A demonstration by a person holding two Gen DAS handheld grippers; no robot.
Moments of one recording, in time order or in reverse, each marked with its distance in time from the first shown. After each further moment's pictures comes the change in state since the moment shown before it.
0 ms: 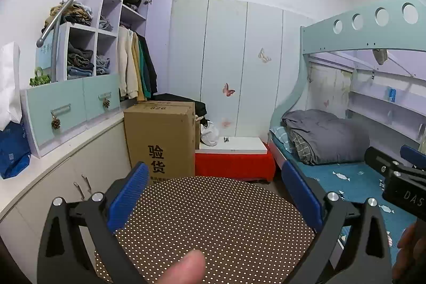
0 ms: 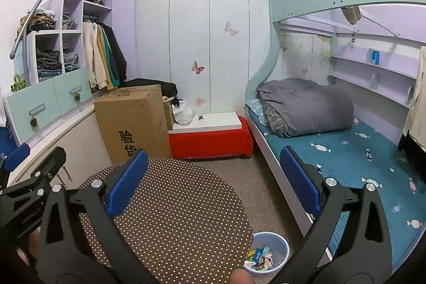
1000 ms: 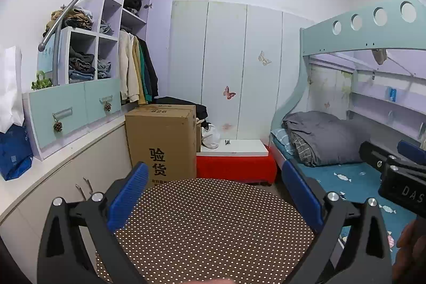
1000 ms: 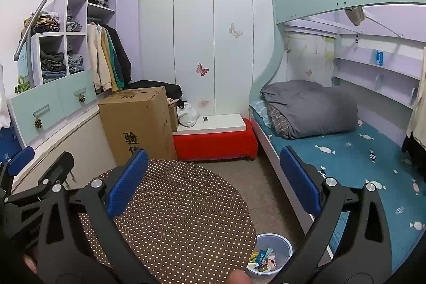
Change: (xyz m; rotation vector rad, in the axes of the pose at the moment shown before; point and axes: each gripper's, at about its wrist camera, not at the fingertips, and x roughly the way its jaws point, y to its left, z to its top) left arm -0.003 -0.004 -0.002 0.010 -0.013 0.011; right arm -0.004 0.008 0.001 0.002 -0.006 0.022
